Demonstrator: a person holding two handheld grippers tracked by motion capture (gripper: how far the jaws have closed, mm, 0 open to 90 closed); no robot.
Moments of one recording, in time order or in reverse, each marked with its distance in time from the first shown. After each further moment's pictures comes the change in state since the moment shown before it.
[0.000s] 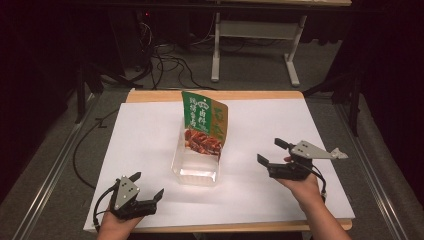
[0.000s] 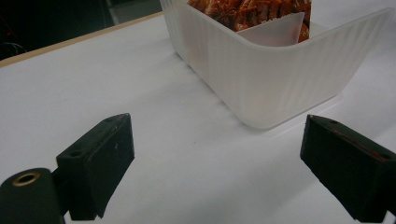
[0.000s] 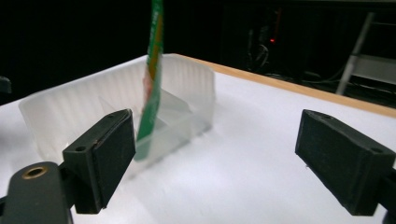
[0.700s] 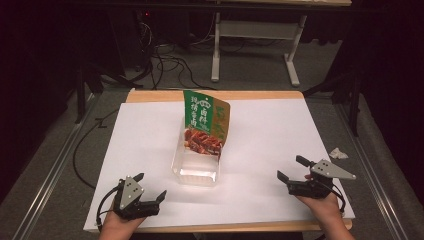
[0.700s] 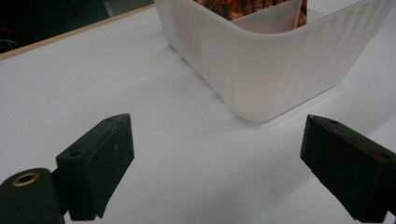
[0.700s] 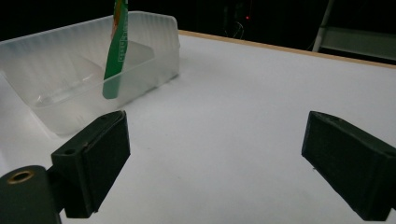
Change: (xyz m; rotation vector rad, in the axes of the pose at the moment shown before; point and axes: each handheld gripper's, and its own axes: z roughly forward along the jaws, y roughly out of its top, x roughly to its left) left arm -0.004 -0.001 0.006 0.029 -0.007 0.018; right arm -0.019 -0.048 -0.046 0.066 -0.089 0.030
